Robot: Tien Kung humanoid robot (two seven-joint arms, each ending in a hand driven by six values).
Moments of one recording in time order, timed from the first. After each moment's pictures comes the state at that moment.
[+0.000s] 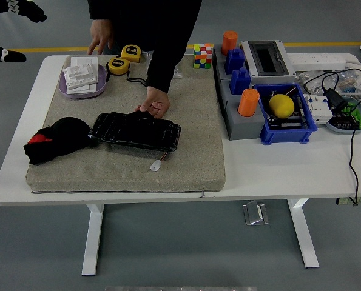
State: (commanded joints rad) left arm -0.76 0.90 -1.12 -1.14 1.47 -0.57 -0.65; right arm 0.16 -0.24 0.45 0.18 -0.23 0.00 -0.18
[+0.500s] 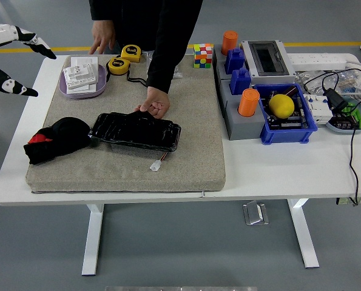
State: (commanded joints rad) left arm -0.76 0.87 -1.07 -1.09 1.77 -0.47 -0.64; right arm 0.17 -0.24 0.44 0.18 -0.22 0.00 -0.18
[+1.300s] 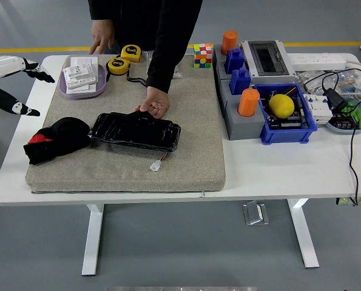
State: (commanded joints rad) left arm -0.71 0.77 -1.03 -0.94 1.89 -0.33 -0.57; right arm 0.18 -0.26 0.39 0.18 -0.19 0.01 -0.17
